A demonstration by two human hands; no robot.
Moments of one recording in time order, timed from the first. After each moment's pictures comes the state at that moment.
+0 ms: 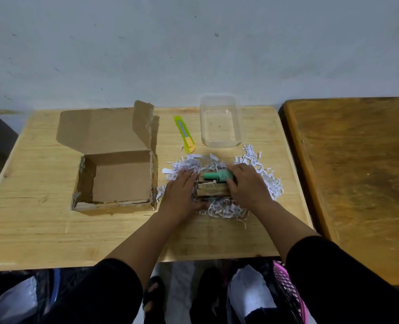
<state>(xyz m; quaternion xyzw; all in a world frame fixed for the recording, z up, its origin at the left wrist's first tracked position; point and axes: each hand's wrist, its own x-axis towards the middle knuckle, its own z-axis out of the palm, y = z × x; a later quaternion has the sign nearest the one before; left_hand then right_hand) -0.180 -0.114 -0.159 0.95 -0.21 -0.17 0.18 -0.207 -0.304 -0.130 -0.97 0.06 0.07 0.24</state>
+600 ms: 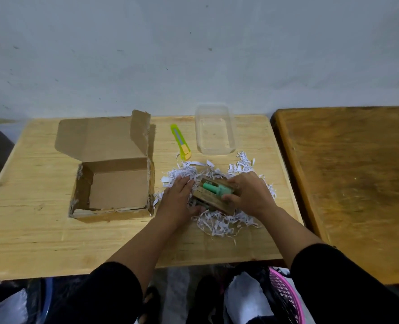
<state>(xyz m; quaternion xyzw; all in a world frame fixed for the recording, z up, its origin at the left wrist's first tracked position) -0.182 -0.116 -0.153 0.94 -0.20 -0.20 0.20 -0.218 -0.319 -0.105 -0.98 0.04 0.08 0.19</state>
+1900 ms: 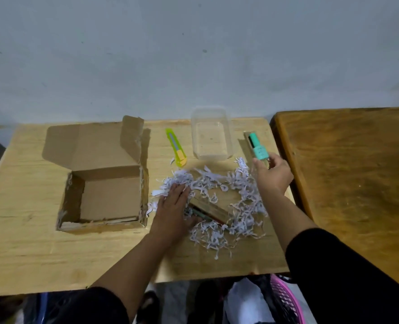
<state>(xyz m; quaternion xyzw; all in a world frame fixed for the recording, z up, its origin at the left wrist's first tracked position) -0.189 -0.119 -0.162 0.95 -0.19 -0.16 0.20 -0.176 -0.351 -0.102 -0.77 0.42 -0.17 0.45</state>
